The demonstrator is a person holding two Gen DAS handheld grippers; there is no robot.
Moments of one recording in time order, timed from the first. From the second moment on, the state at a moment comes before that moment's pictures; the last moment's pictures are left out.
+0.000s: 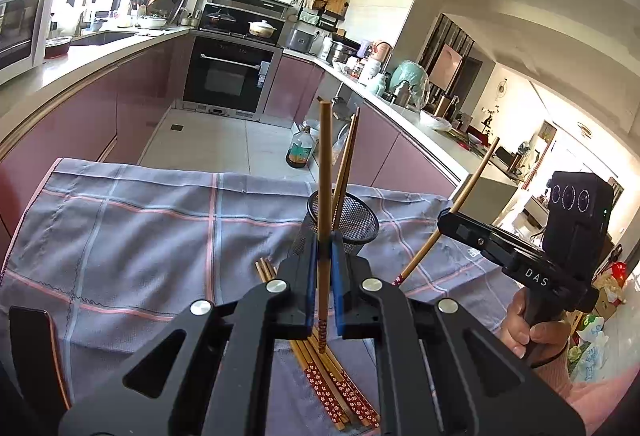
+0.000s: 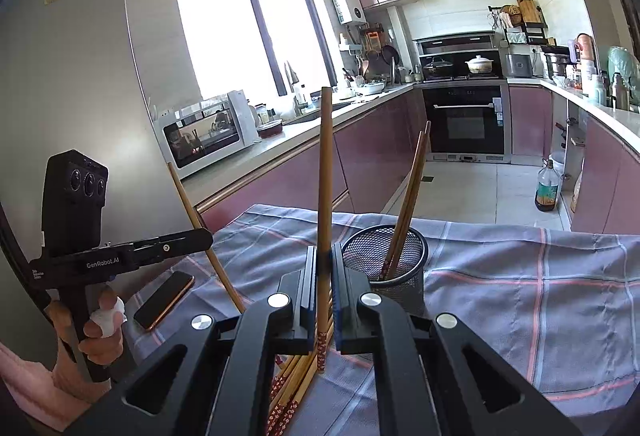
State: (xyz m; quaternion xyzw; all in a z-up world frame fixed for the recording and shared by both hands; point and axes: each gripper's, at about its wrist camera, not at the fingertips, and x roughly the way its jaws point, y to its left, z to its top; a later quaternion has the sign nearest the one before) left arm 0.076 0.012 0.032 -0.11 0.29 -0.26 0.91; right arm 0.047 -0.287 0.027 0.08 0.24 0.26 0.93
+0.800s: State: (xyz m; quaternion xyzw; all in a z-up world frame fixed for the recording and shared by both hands) left arm 0.106 -0.016 0.070 -0.08 0.25 -0.28 0.92; right arm 0.065 -0.300 0.063 0.07 0.20 0.23 0.95
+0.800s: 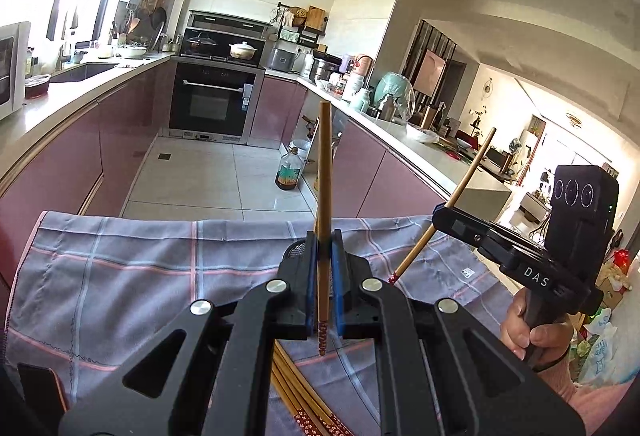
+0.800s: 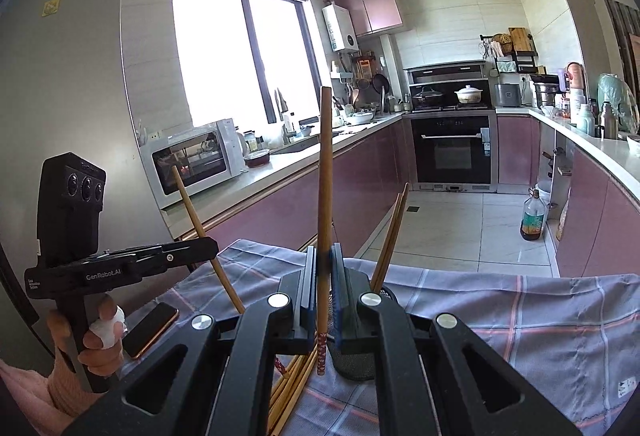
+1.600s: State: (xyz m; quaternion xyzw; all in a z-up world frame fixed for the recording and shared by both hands) left arm 0.143 -0.042 0.112 -0.07 0.21 -0.27 0.94; right arm 0.105 -0.303 0.066 0.07 0.19 0.21 0.96
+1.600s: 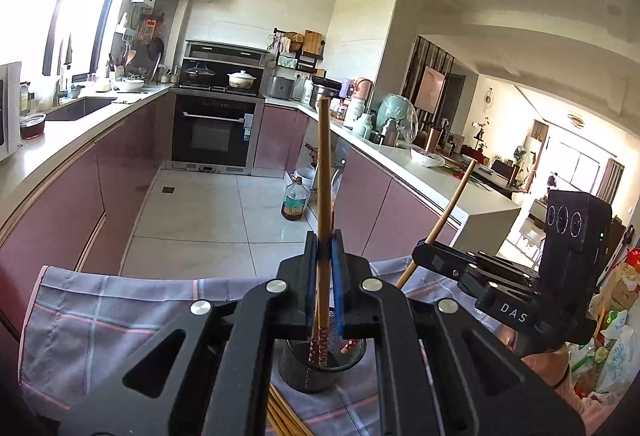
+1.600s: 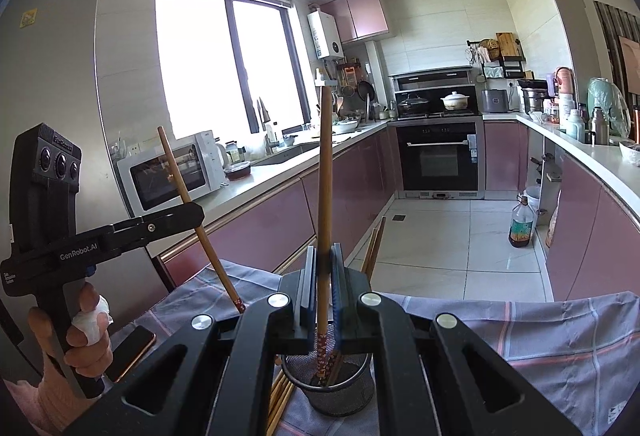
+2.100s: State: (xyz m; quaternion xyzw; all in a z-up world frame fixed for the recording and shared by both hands) left arm 0.189 -0.068 0.061 -0.02 0.29 -0.26 0.92; right arm 0.131 -0.296 0.036 0.06 0.27 0.21 0.94
